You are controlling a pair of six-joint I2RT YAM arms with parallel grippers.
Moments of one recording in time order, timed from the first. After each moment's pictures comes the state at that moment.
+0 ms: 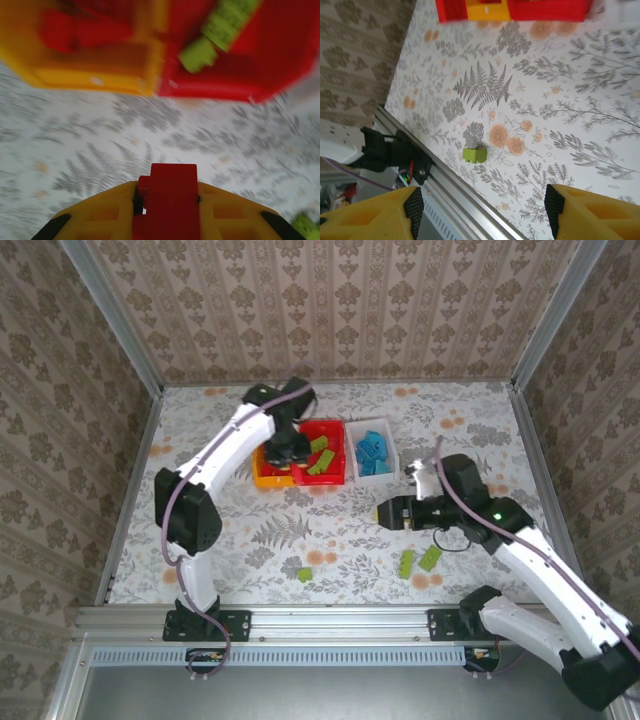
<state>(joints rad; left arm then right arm) -0.58 1.92 1.89 -1.37 0.02 -0.66 0.50 0.94 0.89 -0.72 -0.50 0.48</state>
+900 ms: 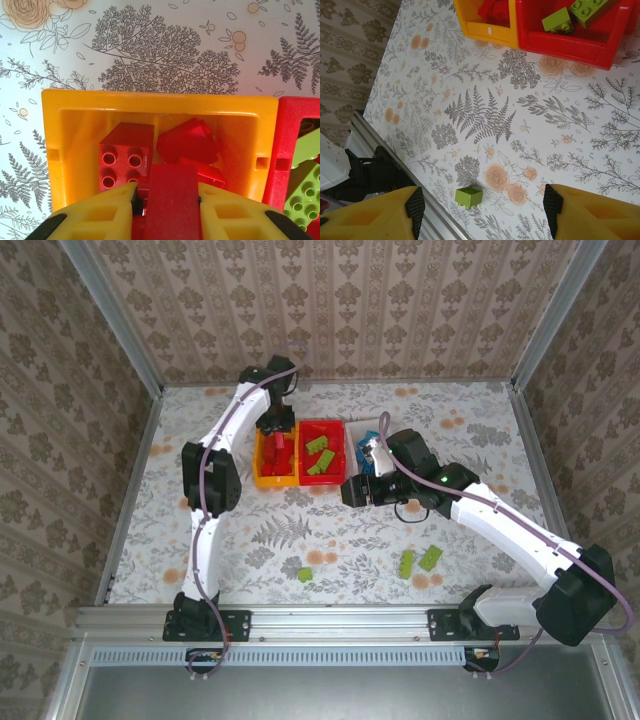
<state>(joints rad) -0.40 2.34 2.30 -1.27 -0.10 -0.39 0.59 1.27 1.07 -0.58 -0.39 0.48</state>
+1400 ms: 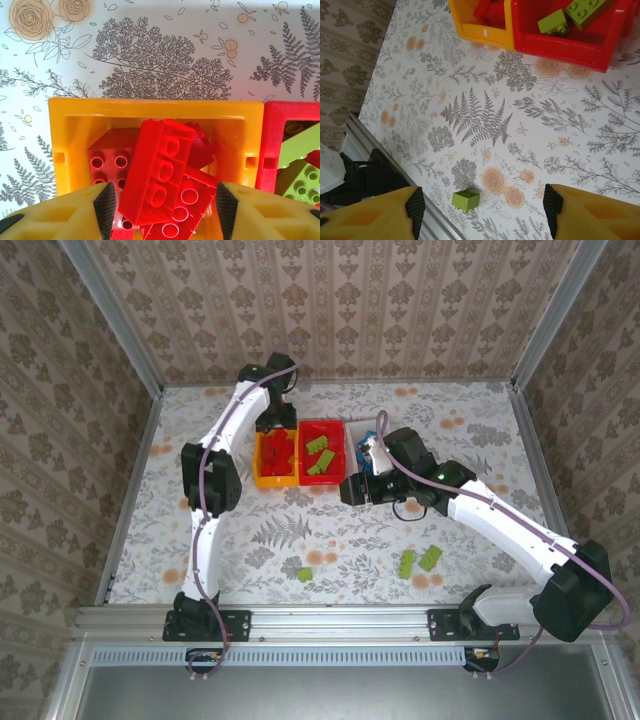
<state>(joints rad) -0.40 2.34 2.33 -1.28 -0.10 -0.38 0.59 1.30 1.08 -0.58 -0.37 0.47</state>
